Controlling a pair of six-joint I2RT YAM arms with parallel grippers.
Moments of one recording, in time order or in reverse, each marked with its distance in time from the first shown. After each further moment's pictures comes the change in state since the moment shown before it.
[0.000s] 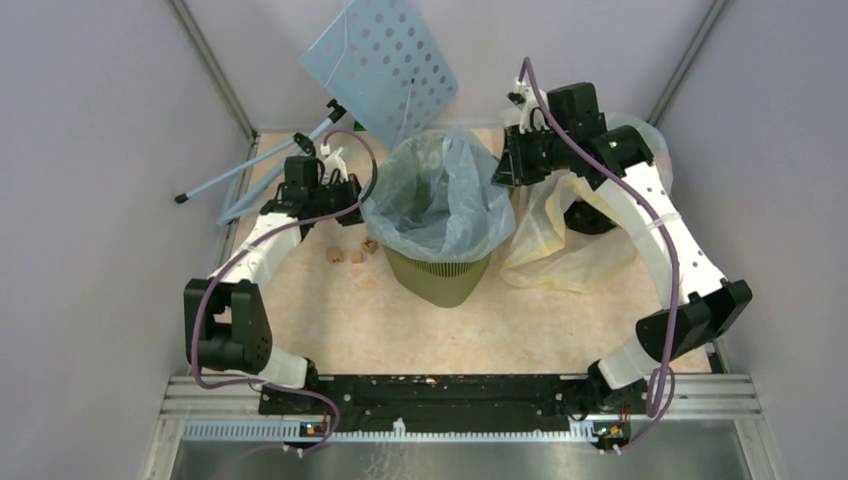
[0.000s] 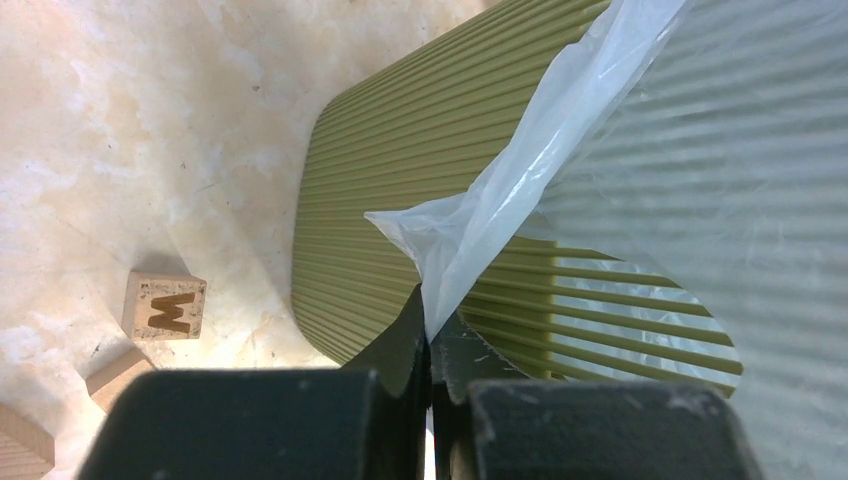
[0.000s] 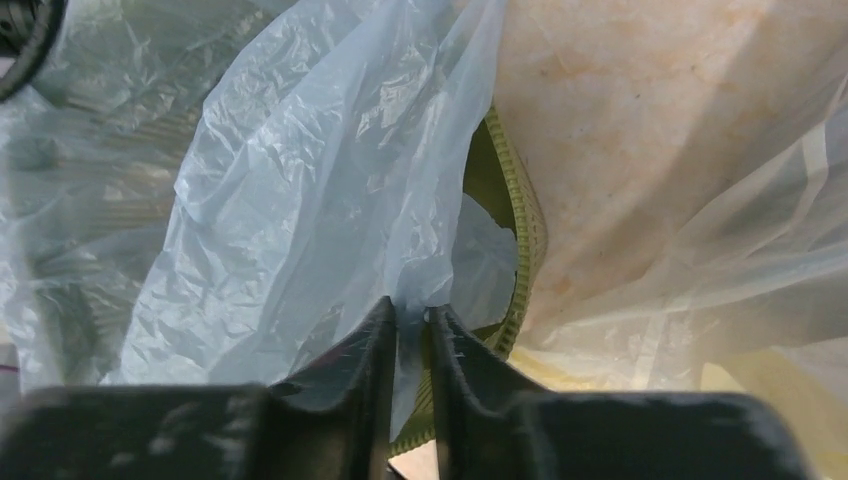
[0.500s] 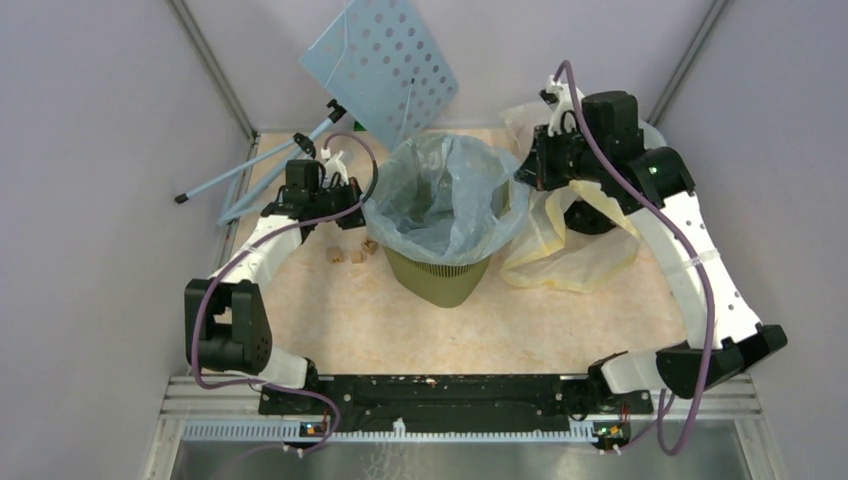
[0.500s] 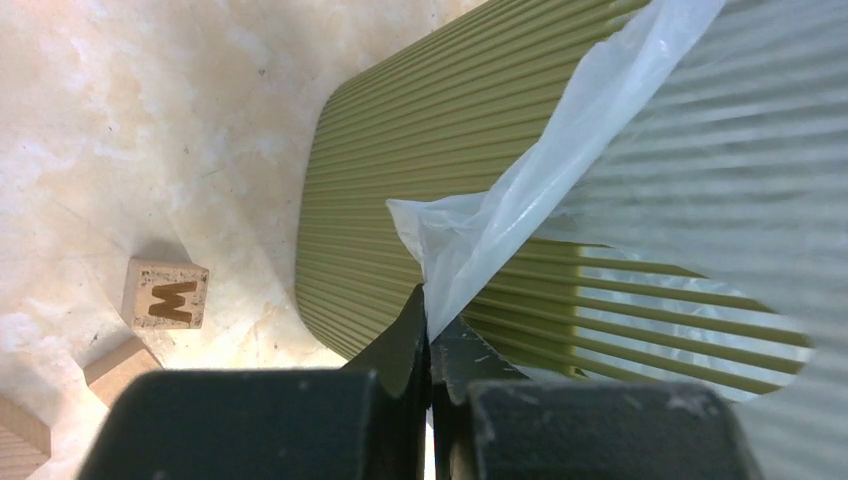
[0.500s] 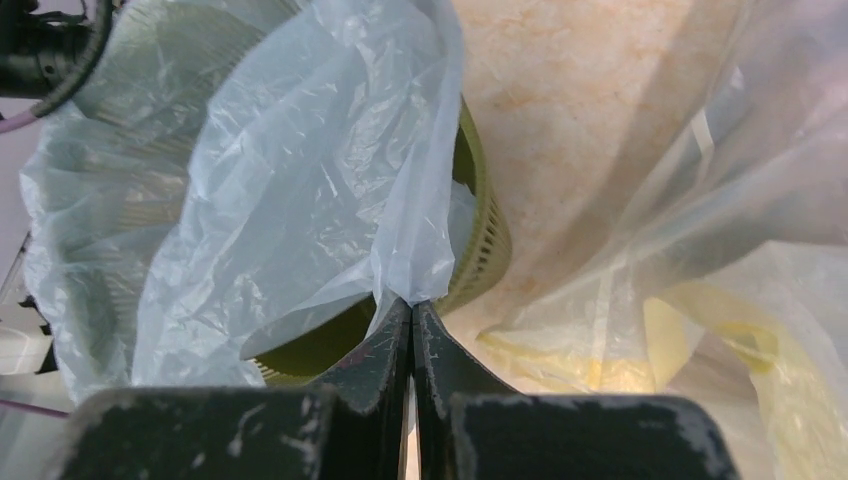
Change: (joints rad) left arm 0.000 -0.003 -0.019 0.001 -0.008 0.001; right arm -0.019 -0.157 -0.057 0.024 0.076 0.025
